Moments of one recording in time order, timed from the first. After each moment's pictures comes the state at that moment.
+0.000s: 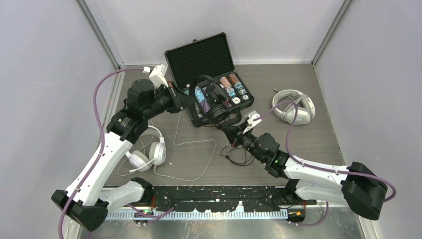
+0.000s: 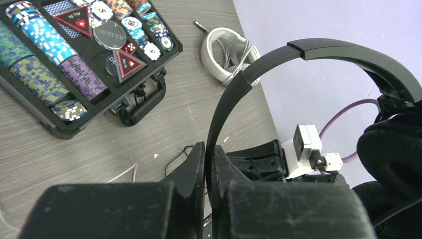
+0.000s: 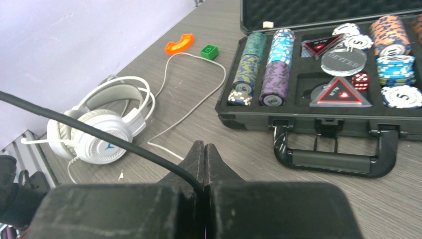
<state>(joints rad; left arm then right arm) -0.50 1.05 1.23 -0.46 0.23 -0.70 0.94 1.05 0.35 0.72 0.21 0.31</state>
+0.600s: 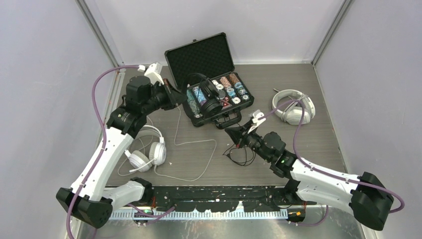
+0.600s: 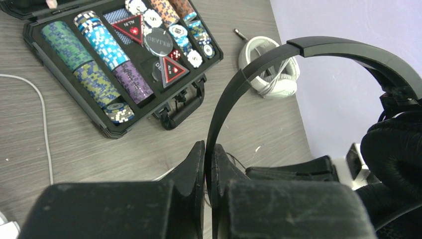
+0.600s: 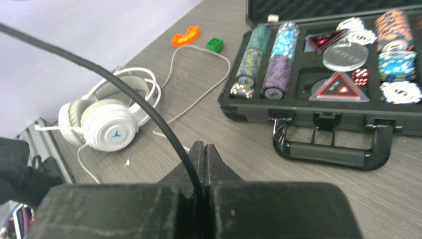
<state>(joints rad) -0.38 1.08 1.22 -0.50 0.25 -0.61 0.87 0.89 0.34 0.57 0.11 0.32</state>
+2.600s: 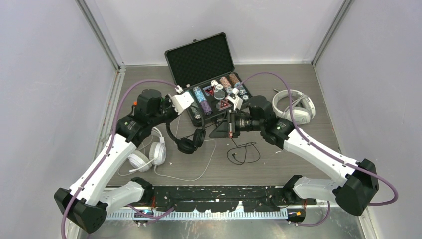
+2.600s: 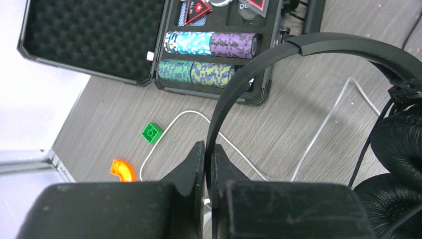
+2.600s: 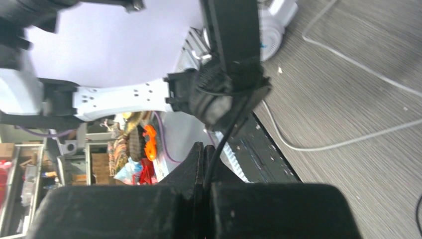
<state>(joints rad) -0.48 1.02 1.09 -0.59 0.15 0.60 0.72 1.17 0.93 -0.17 -0.63 0.82</state>
